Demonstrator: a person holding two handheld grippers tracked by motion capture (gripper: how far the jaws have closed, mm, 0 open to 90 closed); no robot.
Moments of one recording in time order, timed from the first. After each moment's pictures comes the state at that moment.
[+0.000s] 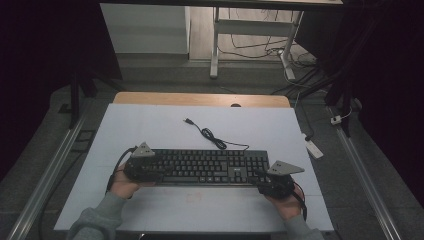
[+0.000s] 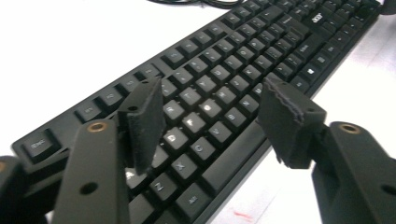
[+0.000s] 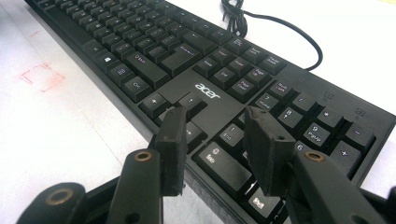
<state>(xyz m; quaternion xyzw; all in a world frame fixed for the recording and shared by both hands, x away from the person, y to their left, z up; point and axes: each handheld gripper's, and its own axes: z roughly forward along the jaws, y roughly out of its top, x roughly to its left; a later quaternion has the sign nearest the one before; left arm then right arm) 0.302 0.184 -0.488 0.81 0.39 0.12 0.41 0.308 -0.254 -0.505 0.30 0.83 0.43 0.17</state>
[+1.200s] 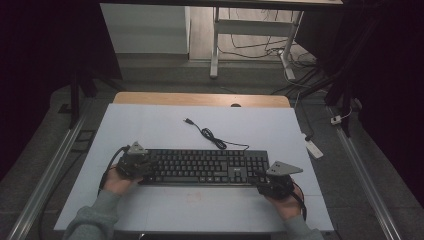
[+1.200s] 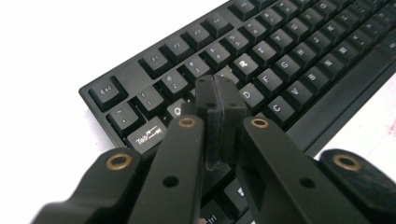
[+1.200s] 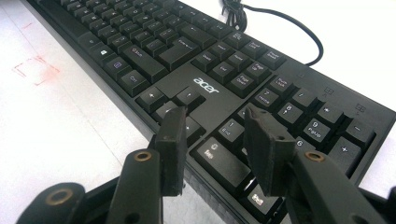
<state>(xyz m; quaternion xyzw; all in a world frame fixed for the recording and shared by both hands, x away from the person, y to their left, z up) 0.316 0.208 -0.510 0.82 0.43 0.13 0.34 0.308 -0.253 -0.507 0.30 0.84 0.42 0.17</state>
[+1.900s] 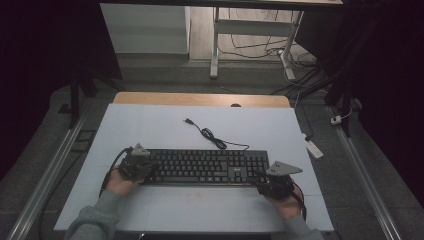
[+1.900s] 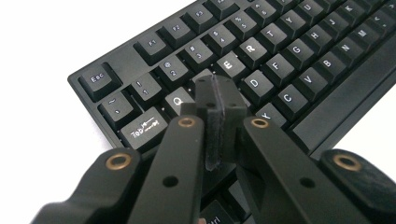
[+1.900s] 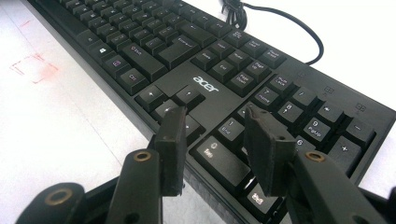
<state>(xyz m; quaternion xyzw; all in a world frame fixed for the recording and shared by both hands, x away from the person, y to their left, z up) 0.318 0.204 -0.519 0.83 0.44 0.13 0.32 0.308 -0.252 -0.507 0.30 0.84 0.42 0.17</state>
